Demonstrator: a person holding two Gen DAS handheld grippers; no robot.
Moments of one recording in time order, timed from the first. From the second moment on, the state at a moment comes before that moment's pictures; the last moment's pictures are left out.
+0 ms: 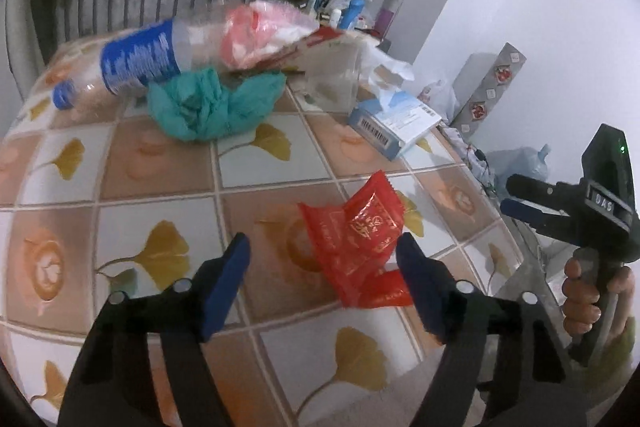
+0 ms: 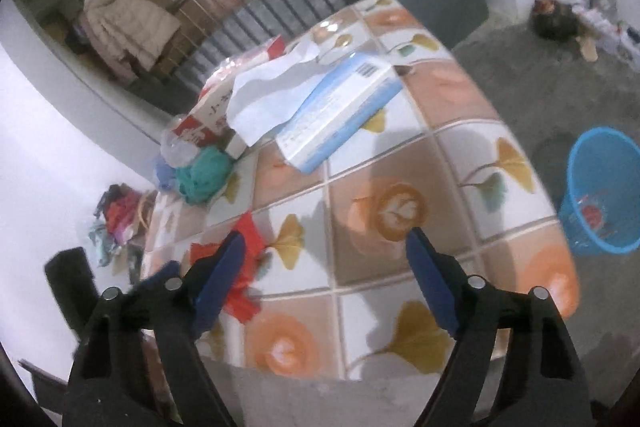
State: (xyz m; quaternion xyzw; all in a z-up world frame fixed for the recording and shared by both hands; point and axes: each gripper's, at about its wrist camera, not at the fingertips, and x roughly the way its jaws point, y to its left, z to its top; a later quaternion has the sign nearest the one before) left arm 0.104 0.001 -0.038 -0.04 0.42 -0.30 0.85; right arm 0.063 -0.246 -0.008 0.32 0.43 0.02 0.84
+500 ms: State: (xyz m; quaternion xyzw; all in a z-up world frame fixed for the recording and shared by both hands) left arm 0.115 -0.012 -0.057 -0.01 0.44 -0.28 0.85; right arm 0.118 -0.272 -0.031 0.48 0.42 0.03 0.77
